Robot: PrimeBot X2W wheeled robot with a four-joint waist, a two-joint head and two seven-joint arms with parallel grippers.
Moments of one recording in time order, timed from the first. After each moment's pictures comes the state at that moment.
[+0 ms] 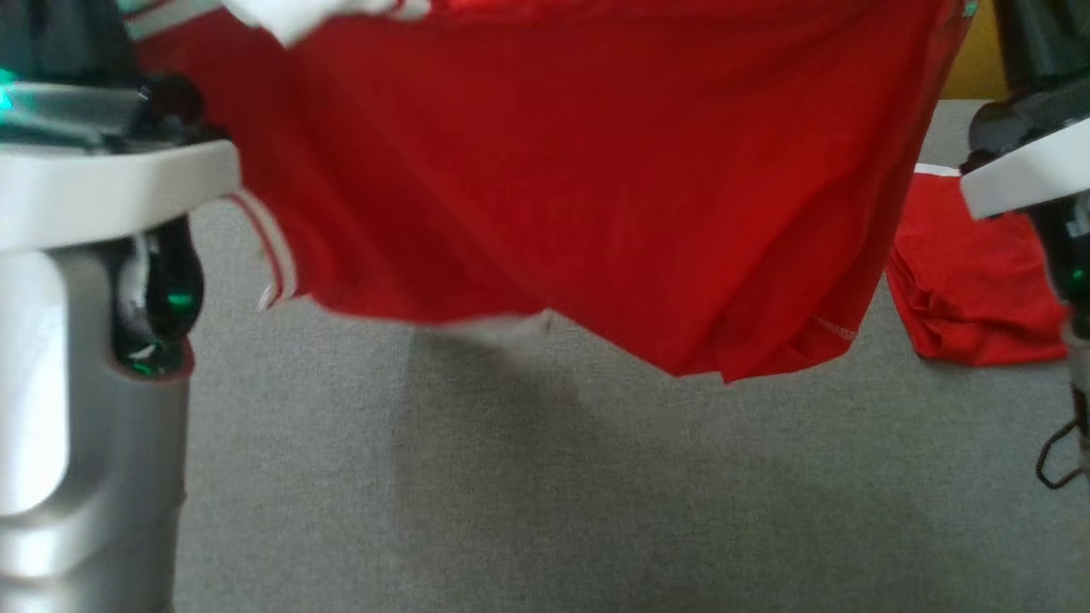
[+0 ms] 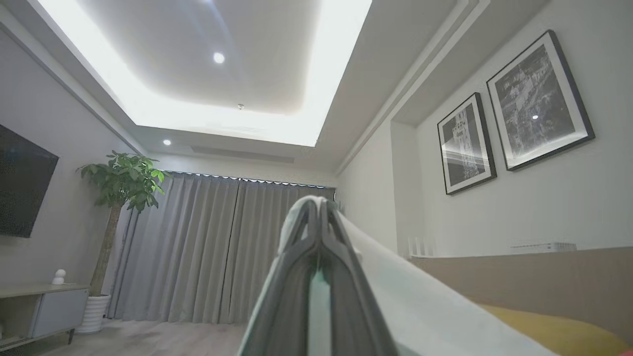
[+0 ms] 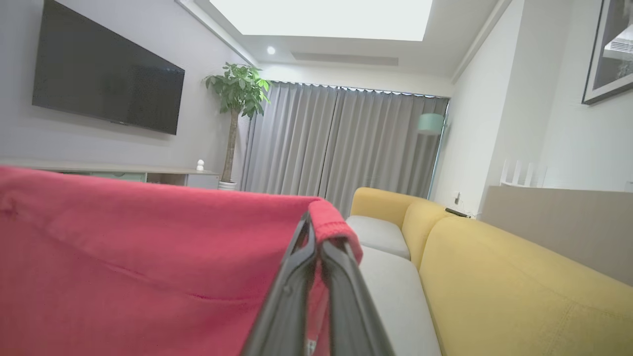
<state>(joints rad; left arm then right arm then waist) -0.63 0.21 -0.13 -0.15 -0.37 0.07 -0.04 -0.60 -0.35 0.15 -0.09 0.32 0.12 0.21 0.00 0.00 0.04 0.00</state>
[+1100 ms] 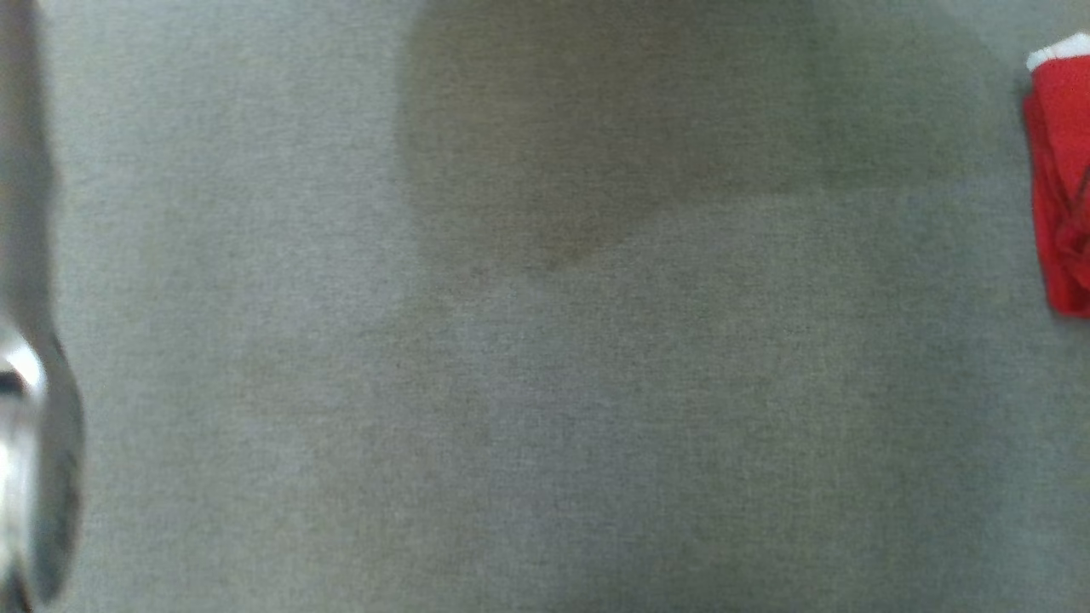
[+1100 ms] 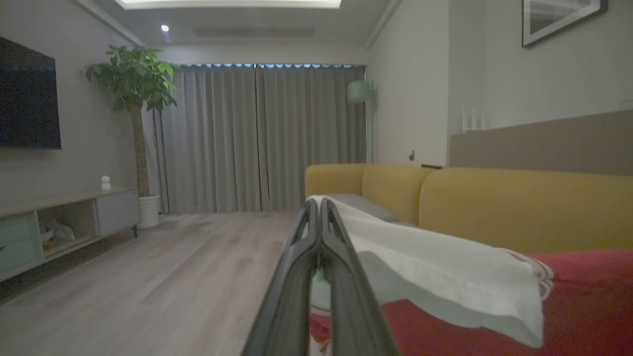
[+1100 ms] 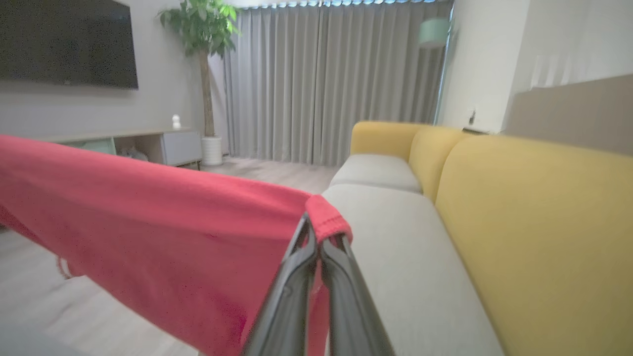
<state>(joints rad) -1.35 0.26 -0.21 0.78 -0.39 -0.12 -0.19 -1.34 -0.31 0.38 0.87 0.38 0.12 -0.10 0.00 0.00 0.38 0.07</state>
